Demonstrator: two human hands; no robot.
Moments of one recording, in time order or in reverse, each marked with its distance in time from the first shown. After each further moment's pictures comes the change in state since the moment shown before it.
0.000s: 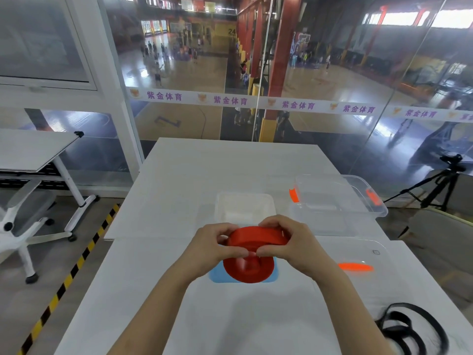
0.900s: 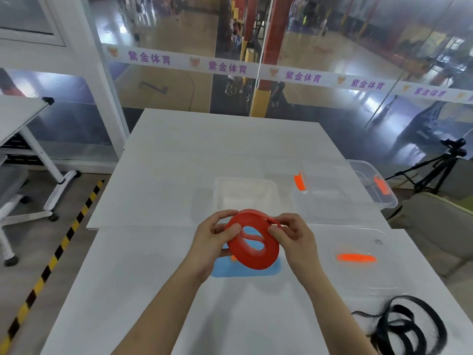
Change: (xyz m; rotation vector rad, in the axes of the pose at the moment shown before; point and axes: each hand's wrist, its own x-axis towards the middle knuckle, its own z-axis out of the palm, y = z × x) left_hand 0.070 -0.064 -0.009 -0.546 0.149 -0.165; right_hand 0.062 0.065 0.054 0.331 0.365 0.173
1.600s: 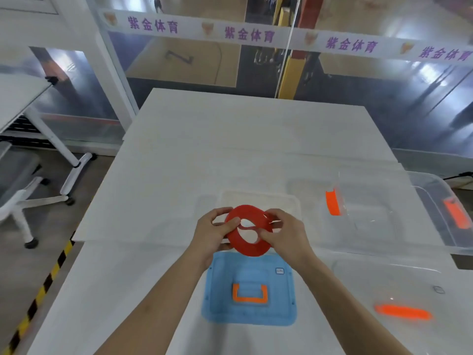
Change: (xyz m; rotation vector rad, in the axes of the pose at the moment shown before) left_hand 0.226 -0.034 -0.009 0.039 0.234 -0.240; right_hand 0.230 0.090 0.034 -0.454 -0.257 0.120
